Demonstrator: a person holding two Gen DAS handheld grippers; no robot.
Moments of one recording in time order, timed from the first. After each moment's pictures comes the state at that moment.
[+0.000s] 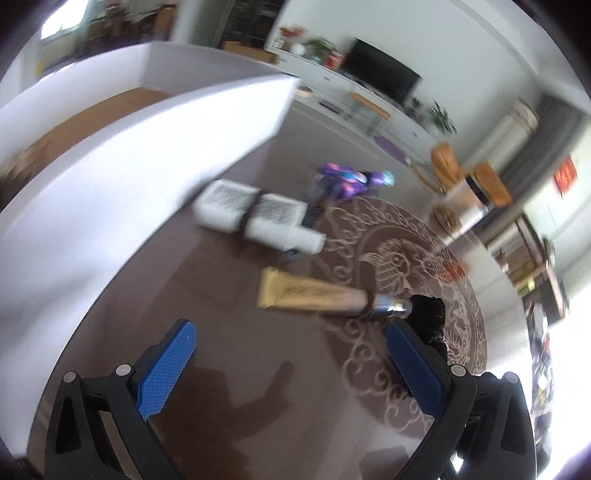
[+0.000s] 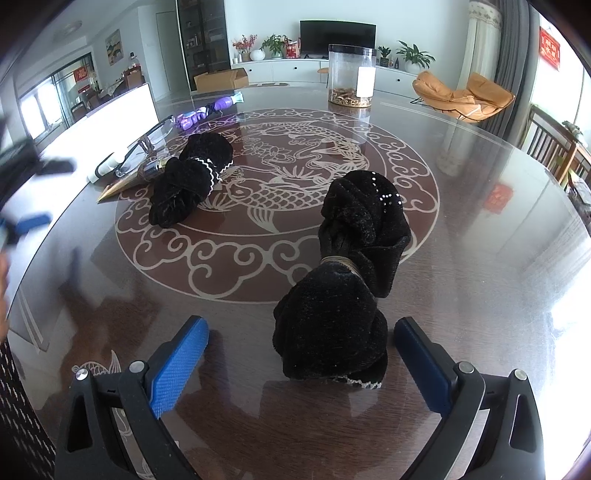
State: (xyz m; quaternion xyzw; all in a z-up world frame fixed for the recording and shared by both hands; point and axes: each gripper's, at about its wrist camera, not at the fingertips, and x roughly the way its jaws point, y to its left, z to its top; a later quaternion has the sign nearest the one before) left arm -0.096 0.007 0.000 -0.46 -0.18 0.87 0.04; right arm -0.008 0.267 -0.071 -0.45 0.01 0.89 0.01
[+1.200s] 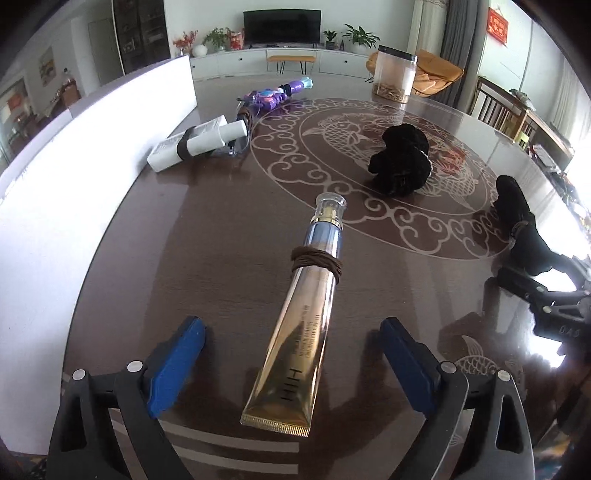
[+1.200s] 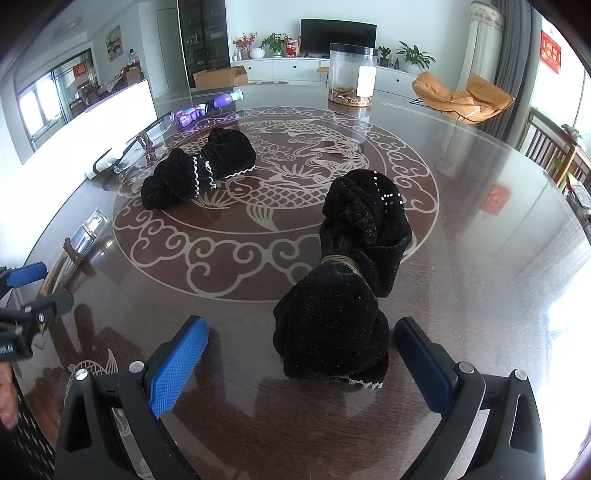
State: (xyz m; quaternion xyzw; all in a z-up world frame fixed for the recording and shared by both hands) left arm -0.009 0.058 -0.046 -0.48 0.06 0.87 0.10; right arm -0.010 0.262 -0.074 -0.46 0.00 0.89 0.01
